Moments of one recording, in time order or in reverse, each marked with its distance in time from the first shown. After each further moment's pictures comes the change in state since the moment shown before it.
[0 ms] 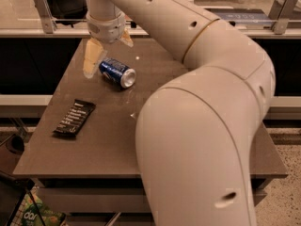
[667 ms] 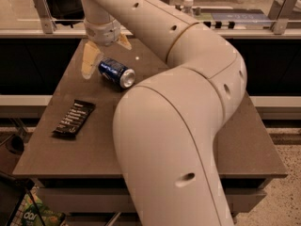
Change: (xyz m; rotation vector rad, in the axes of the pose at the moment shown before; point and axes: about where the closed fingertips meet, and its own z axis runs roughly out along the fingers) arm -0.020 -0.007 0.025 0.003 0.045 0.048
